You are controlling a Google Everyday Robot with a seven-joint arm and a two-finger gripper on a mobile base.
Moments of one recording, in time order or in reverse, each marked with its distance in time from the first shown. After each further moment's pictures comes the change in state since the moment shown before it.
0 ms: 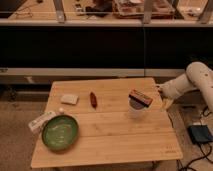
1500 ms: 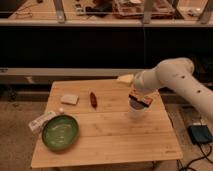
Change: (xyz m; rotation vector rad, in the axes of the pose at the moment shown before) arm -0.220 -0.051 0.005 0.139 0.280 -0.909
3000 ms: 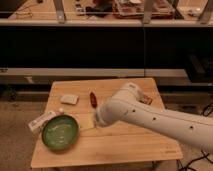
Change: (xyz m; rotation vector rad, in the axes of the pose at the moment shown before) arm -0.197 -0.060 0.052 -0.068 -0.290 -0.809
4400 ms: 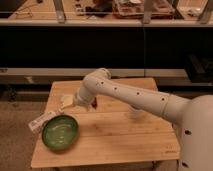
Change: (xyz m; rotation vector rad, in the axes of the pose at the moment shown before) arm 0.139 -0.006 0.113 0.211 -0.028 0.302
